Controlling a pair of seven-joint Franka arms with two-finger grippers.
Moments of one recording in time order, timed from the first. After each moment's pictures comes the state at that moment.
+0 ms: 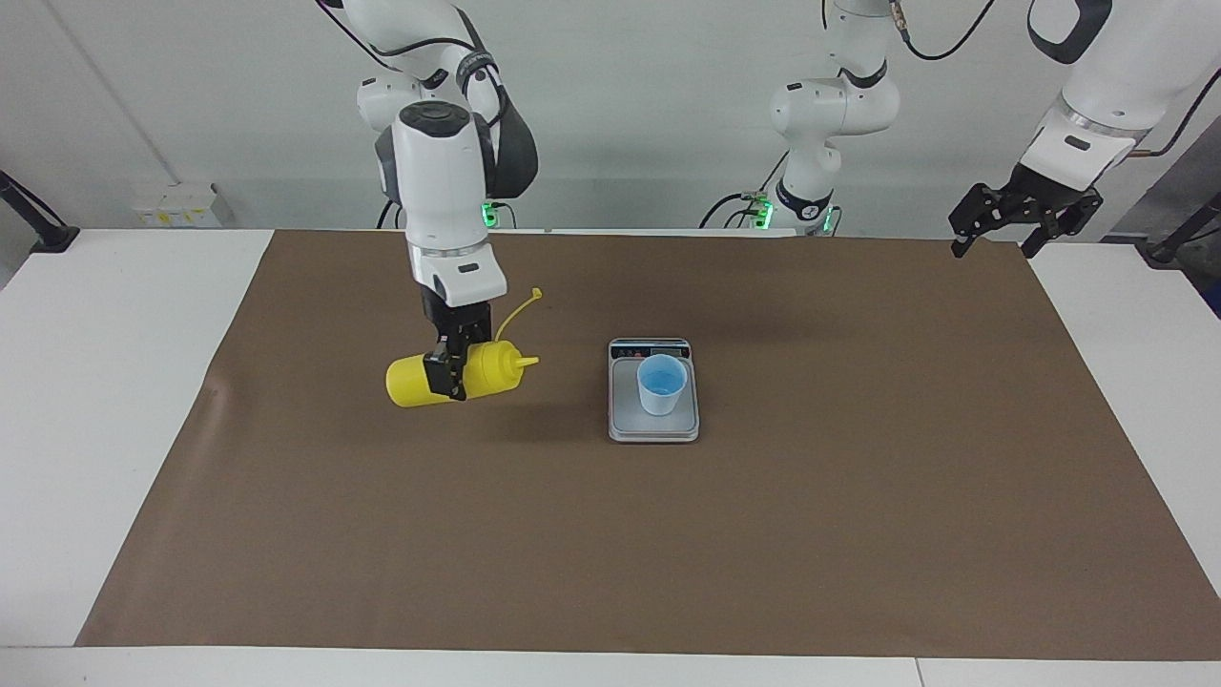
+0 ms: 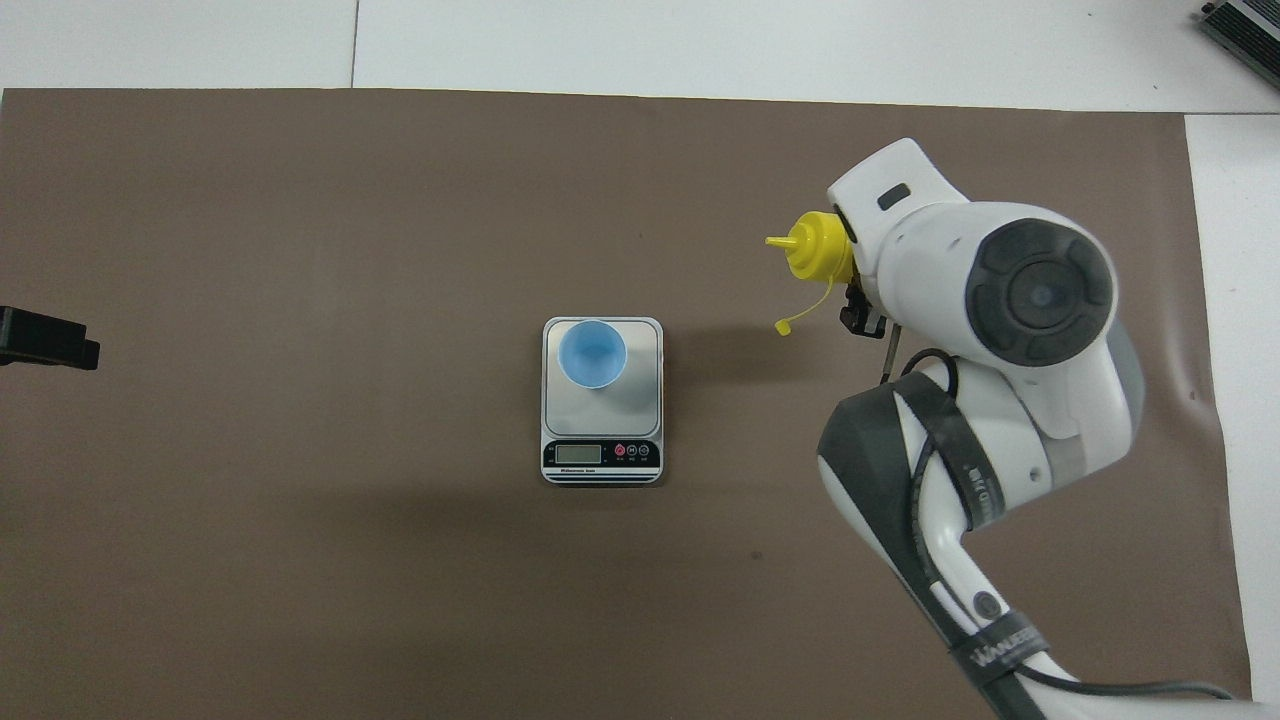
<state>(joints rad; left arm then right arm) 0.02 -0.08 -0.01 -1.64 -0.01 1.56 0.08 0.23 0.14 0.12 -1.82 -0.35 2.27 -0.90</state>
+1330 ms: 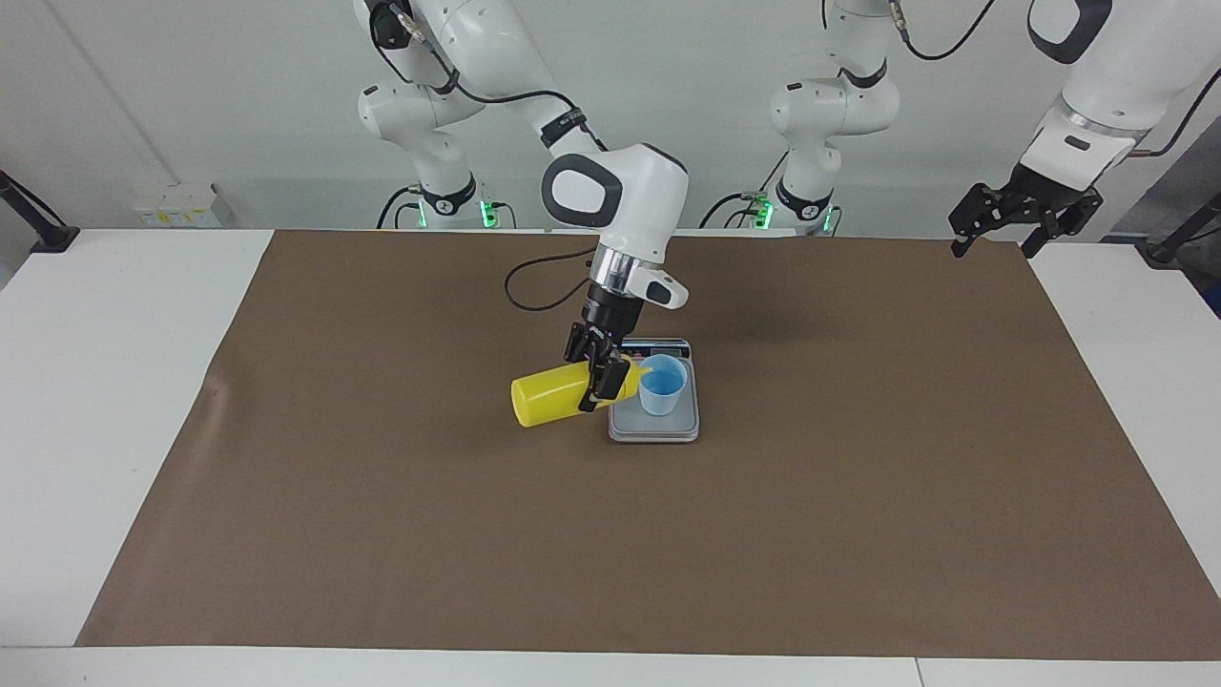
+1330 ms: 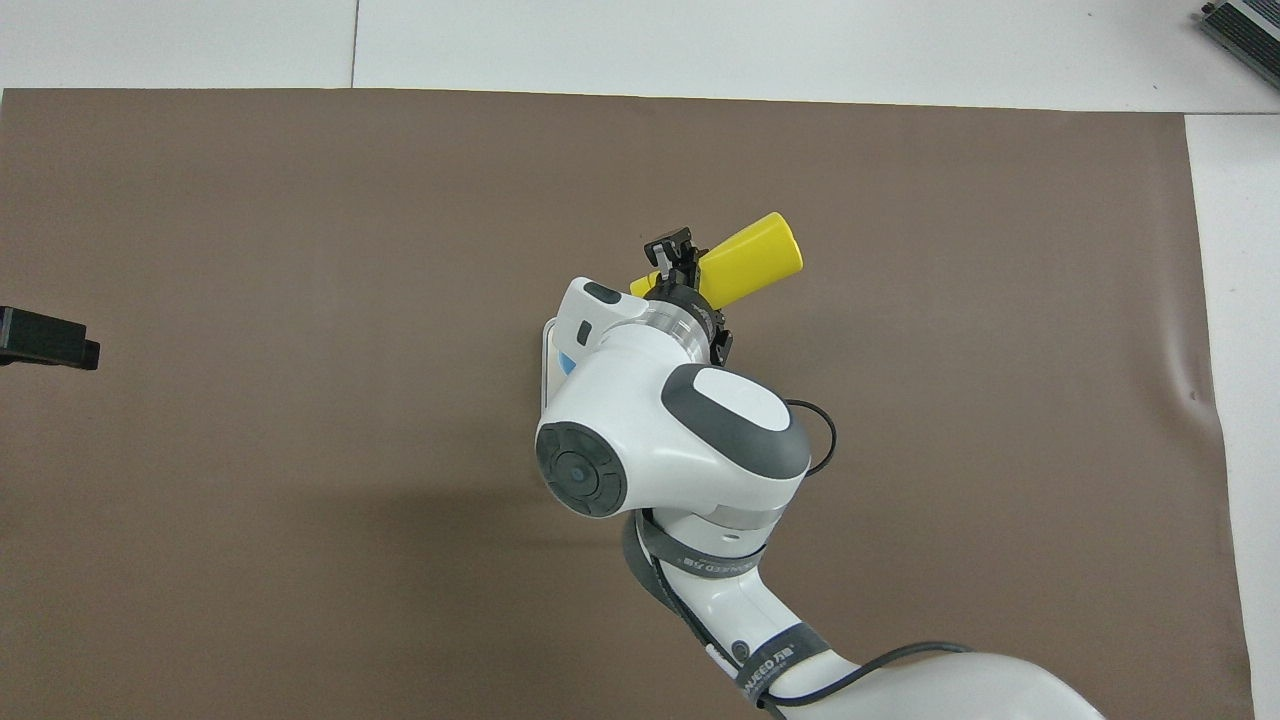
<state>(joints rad) 0.02 -0.08 -0.01 -1.64 -0.01 1.56 0.08 0.53 0.36 0.12 -1.71 -0.94 2.18 -0.73</state>
